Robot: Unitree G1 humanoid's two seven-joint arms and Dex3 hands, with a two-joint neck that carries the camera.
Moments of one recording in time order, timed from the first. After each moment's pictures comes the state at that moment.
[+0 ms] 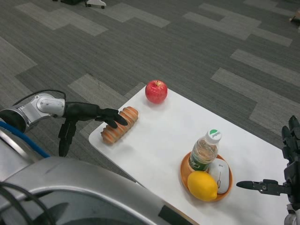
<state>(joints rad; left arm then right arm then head) 0.12 0.91 -0.11 0.63 -0.18 -0.75 -0.71 -0.29 -0.37 0.29 0.79 0.26 -0.90 0.07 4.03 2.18</state>
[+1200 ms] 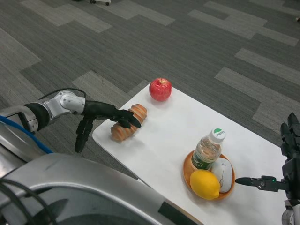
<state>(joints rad) -0.13 0.83 -0.36 0.79 -0.16 -0.76 -0.71 -0.29 -0.36 0.29 0.79 0.26 -0.90 0.07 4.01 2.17</state>
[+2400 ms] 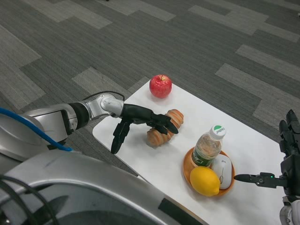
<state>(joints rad) -0.37 0.62 -0.59 0.86 -0.21 -0.71 -0.68 -0.29 -0.36 0.30 0.80 0.26 -0.90 0.07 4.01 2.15</state>
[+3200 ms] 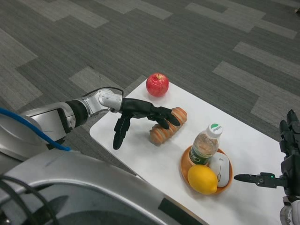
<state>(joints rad) -0.34 0.64 -0.47 0.79 -0.22 -0.70 -0.70 -0.29 -0.36 0.30 0.80 0.26 -0.90 0.07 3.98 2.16</state>
